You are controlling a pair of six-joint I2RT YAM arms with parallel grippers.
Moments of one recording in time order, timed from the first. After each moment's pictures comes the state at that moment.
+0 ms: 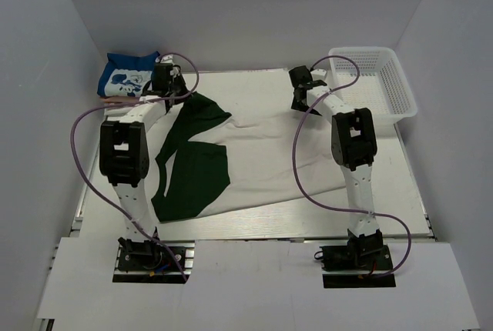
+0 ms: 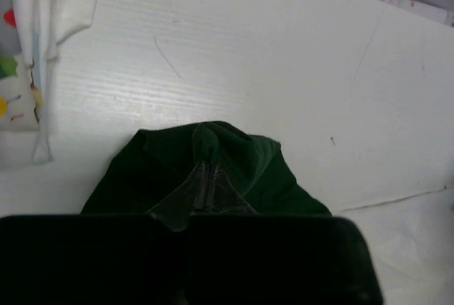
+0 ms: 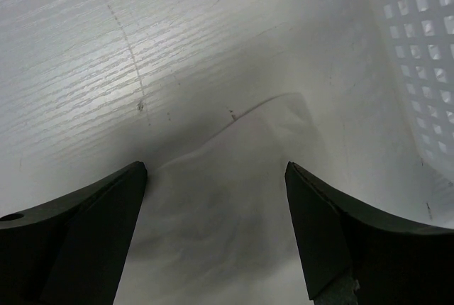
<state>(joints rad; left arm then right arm) -0.09 2.06 1.57 -0.10 0.09 -0.40 0.32 2.36 1.94 -0.62 0.55 0.50</state>
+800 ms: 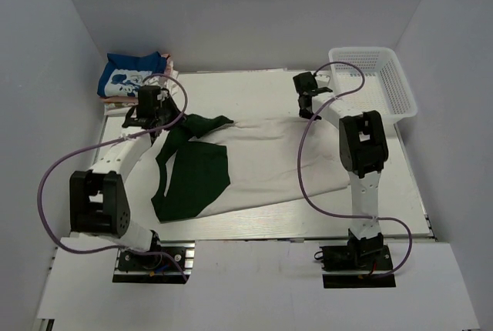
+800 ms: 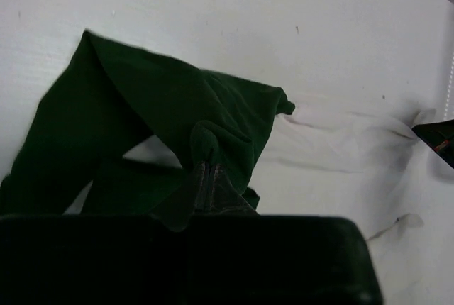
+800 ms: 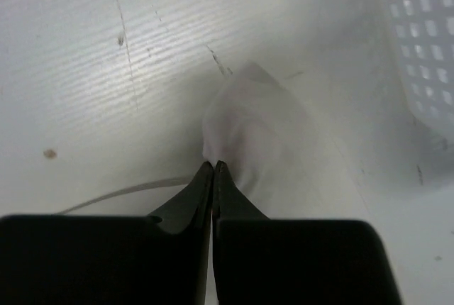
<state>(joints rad) -0.10 1.53 1.10 -0.17 0.13 -0.53 0.32 2.23 1.72 -0.52 0.49 0.50</state>
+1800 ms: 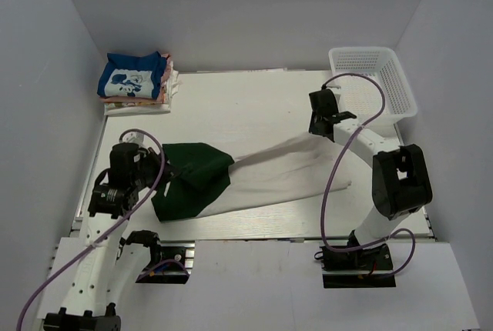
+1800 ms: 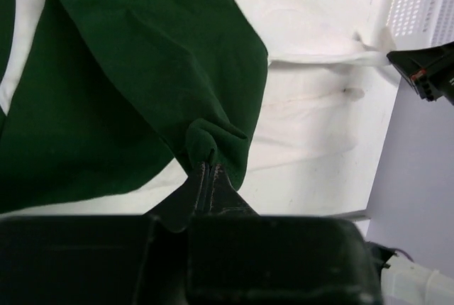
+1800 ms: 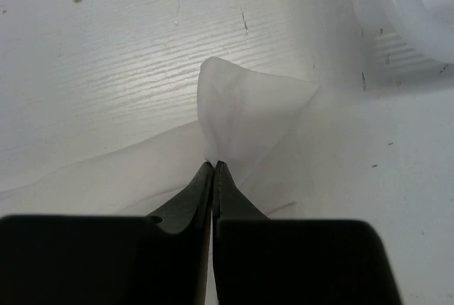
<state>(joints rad) -0.10 0.68 0.76 -0.76 0.25 -0.74 0.34 1.68 1.15 -0.33 0.36 0.38</state>
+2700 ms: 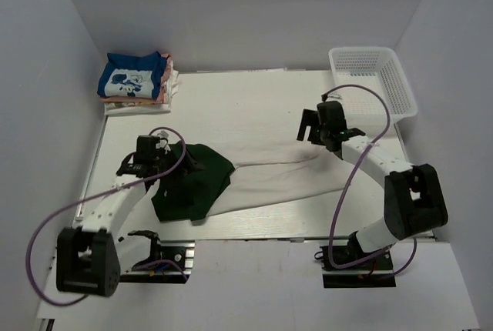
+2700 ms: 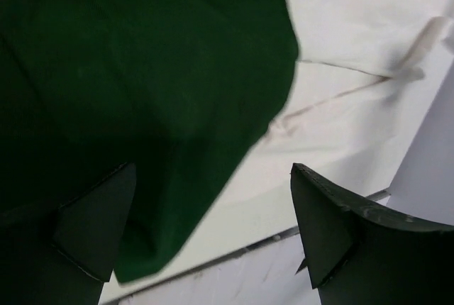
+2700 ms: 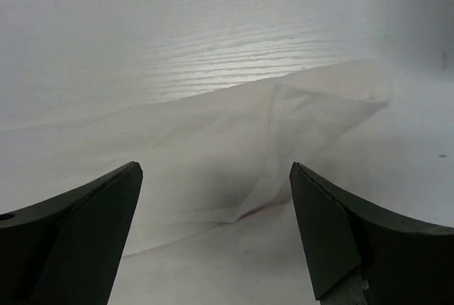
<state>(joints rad) -0.11 1.00 0.60 -0.47 0.38 -0.69 0.34 1.46 0.92 -0.19 0.19 0.38</state>
